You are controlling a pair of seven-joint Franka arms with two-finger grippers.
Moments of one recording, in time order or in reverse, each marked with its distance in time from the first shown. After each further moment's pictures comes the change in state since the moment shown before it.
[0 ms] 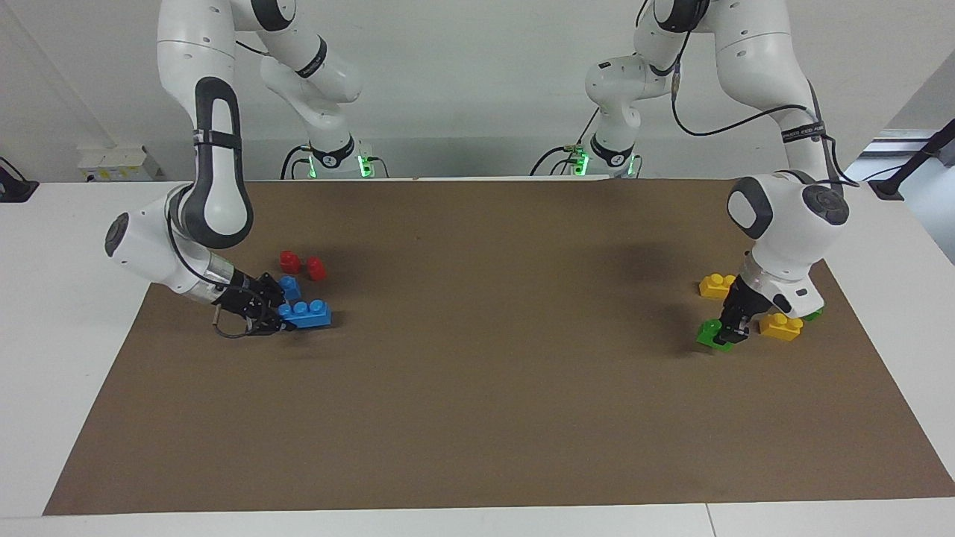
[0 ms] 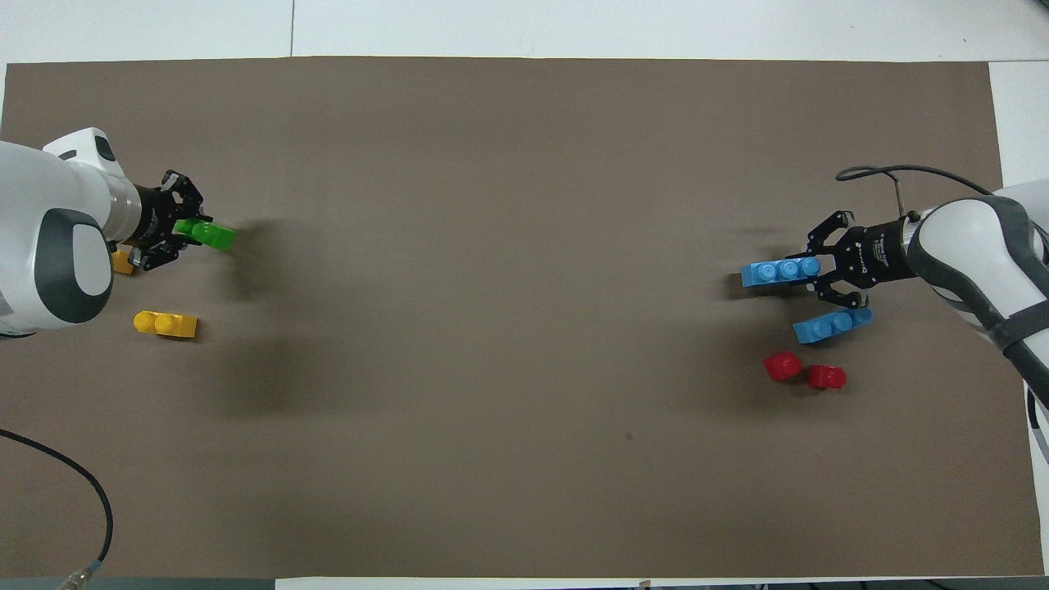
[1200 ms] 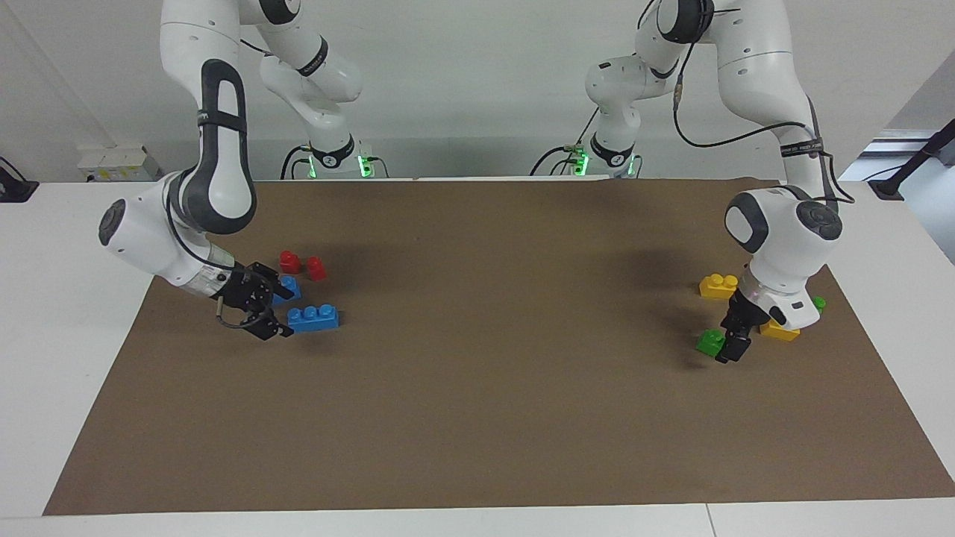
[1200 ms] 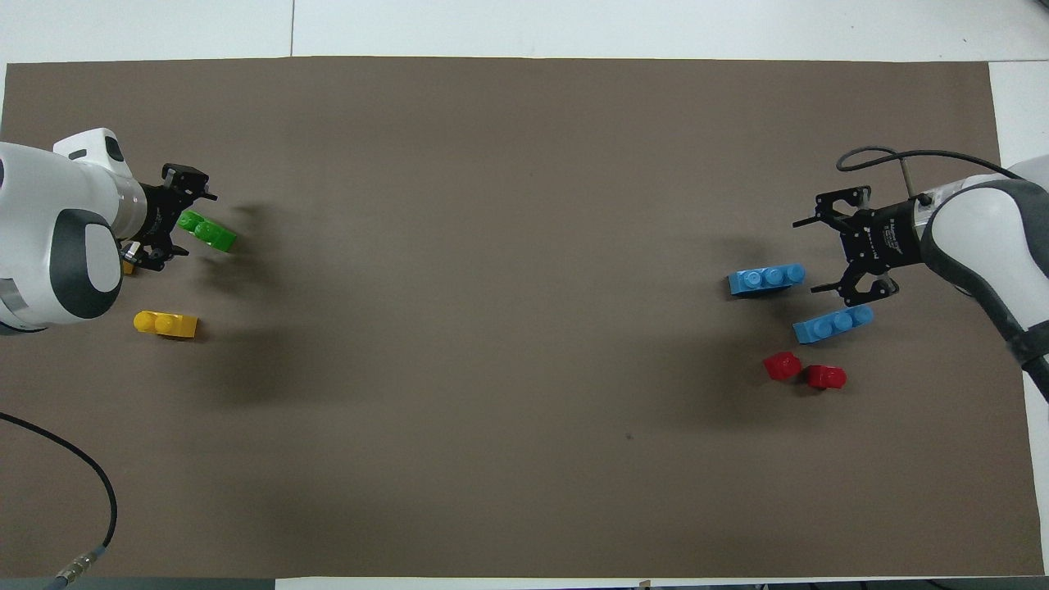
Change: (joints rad) left arm 0.009 0.040 0.000 0.020 0.023 0.051 0.054; right arm 0.036 -0.088 -0.003 0.067 -0.107 -0.106 -0.037
